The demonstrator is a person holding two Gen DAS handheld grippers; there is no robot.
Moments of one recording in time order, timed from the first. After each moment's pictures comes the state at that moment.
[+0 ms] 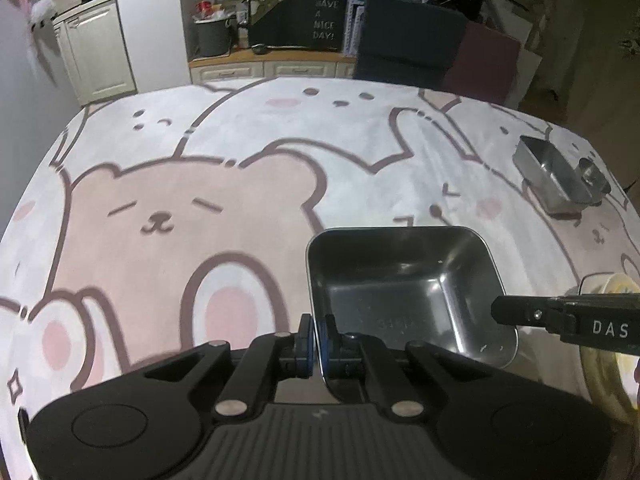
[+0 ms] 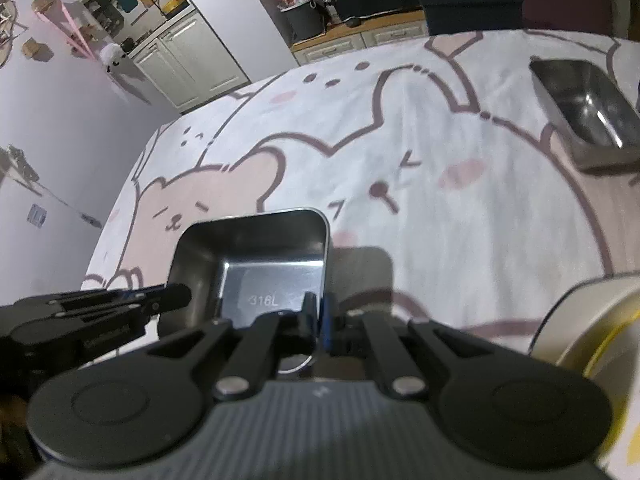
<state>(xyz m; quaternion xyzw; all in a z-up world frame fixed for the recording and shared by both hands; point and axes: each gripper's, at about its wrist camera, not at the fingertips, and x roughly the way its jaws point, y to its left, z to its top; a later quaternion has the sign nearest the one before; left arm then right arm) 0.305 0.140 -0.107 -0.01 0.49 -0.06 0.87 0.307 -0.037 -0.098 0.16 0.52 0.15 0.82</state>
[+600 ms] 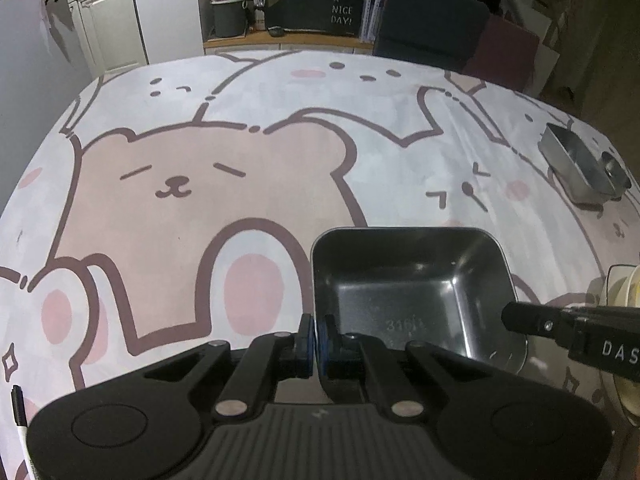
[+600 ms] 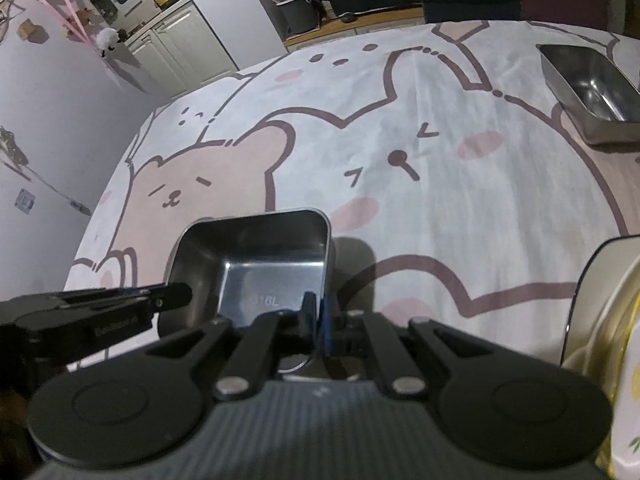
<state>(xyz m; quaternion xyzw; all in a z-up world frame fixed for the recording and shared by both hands) 0.307 0.153 -0.132 -0.02 0.51 -0.04 0.86 0.290 -0.009 -0.104 0.15 0.53 0.13 0.83</state>
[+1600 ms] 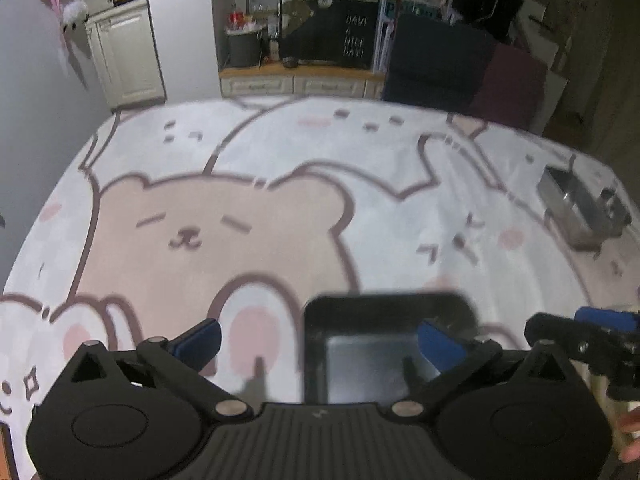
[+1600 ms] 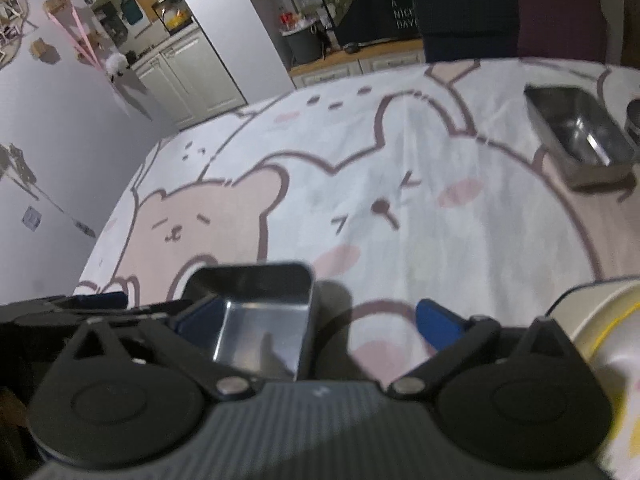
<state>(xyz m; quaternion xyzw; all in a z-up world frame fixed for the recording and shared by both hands) 0.314 0.134 -0.089 -0.02 0.46 -0.01 0.89 0.298 -0.037 -0.079 0.15 0.48 0.14 0.85</state>
